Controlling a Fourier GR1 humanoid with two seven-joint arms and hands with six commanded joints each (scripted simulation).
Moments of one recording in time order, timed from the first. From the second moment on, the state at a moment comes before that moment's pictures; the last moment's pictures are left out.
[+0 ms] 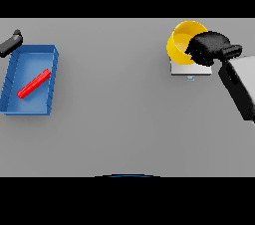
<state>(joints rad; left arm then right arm) -0.53 0.55 0.06 -1.21 -0.25 -0.13 0.57 -0.87 -0.56 0.50 -0.82 0.69 0.35 -0.14</state>
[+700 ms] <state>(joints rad) -0.52 0.55 0.06 -1.20 -0.25 -0.14 0.57 -0.90 -0.52 0.48 -0.63 0.69 0.32 -0.17</state>
